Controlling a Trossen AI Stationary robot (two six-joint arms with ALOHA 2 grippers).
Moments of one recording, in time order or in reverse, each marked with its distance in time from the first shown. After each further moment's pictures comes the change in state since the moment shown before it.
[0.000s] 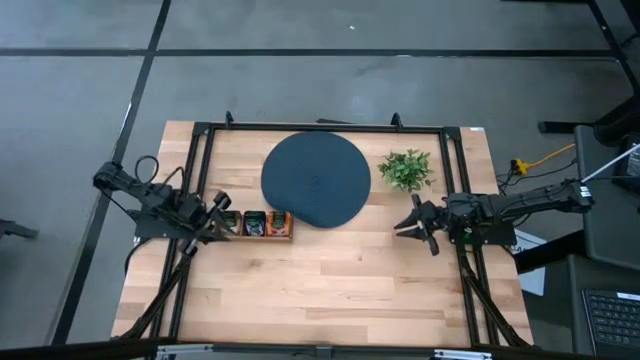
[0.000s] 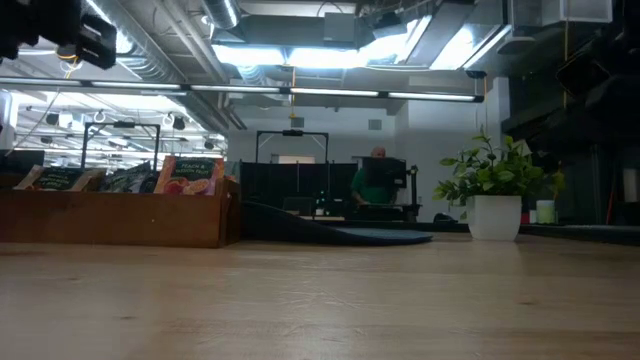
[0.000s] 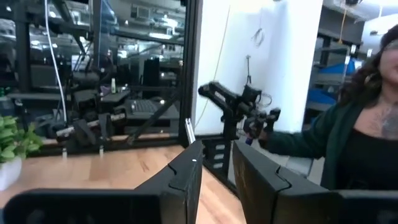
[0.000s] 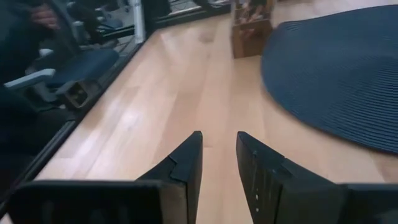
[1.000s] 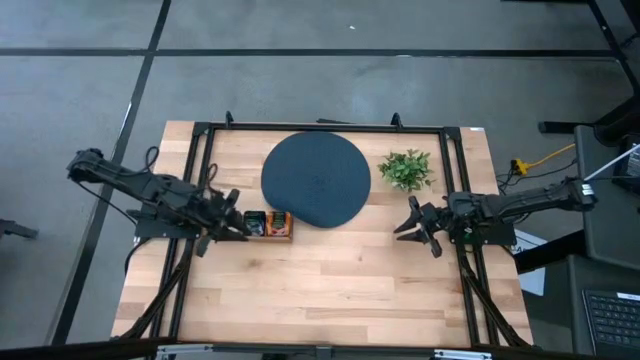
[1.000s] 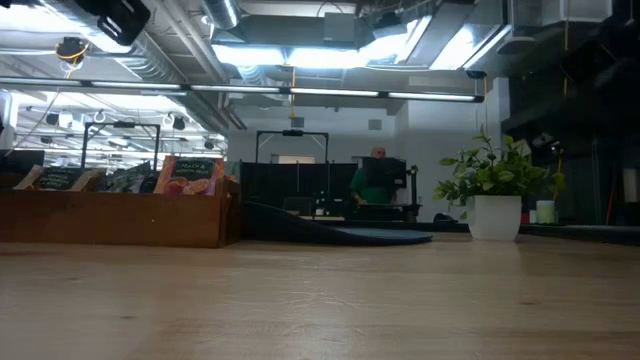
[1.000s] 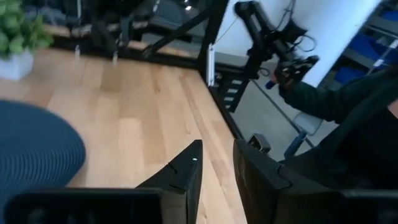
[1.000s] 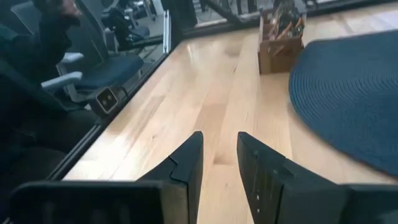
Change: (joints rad) left arm 0.089 0.543 0.450 -0.346 0.026 -0.233; right arm 0.000 0.068 0.000 0.146 -0.081 -0.029
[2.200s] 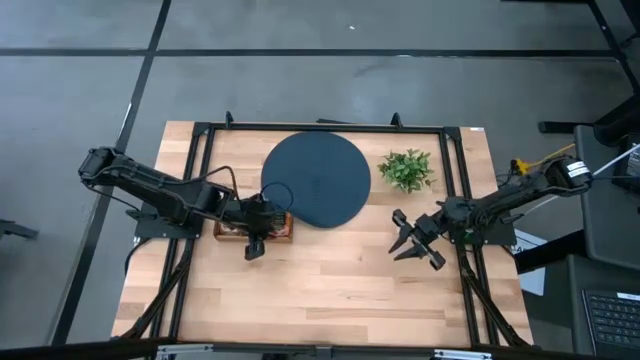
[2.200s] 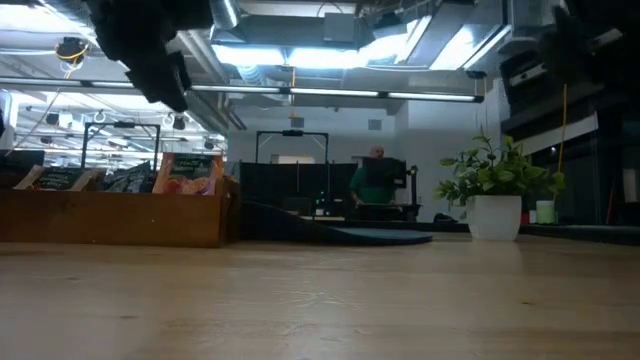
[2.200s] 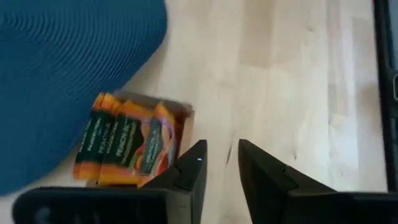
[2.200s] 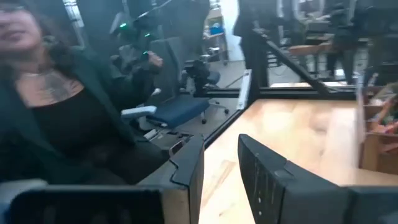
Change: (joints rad) left arm 0.108 0.633 0.298 -0.346 -0.079 -0.135; right arm 0.127 0.596 0.085 0.771 -0.149 -0.025
